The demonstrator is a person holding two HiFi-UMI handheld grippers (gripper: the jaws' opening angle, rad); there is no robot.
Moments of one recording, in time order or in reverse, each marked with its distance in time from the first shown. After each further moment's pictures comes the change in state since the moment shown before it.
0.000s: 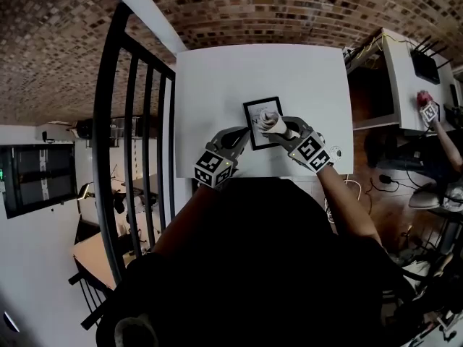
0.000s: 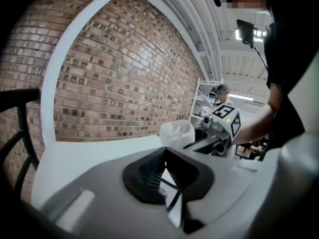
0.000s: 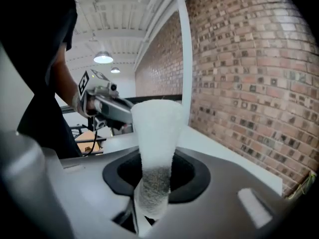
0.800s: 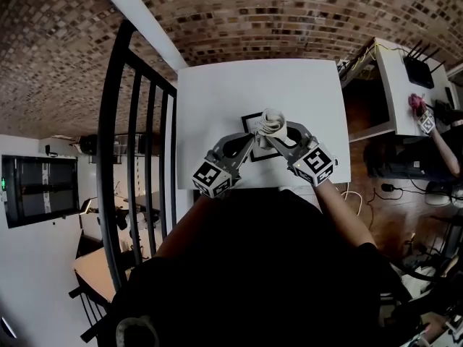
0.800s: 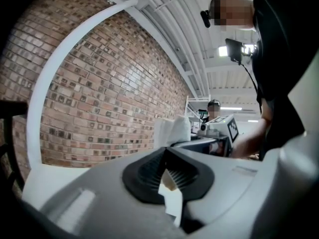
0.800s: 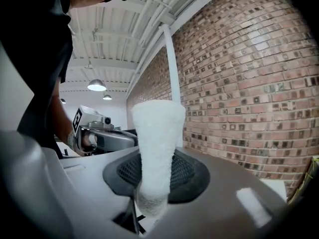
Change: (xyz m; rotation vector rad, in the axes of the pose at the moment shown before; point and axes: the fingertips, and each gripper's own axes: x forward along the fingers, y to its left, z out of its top) left arm -0.007 -0.038 0.075 0.074 -0.240 -0.104; right arm -0.052 -0.005 0.093 0.096 -0.321 -0.096
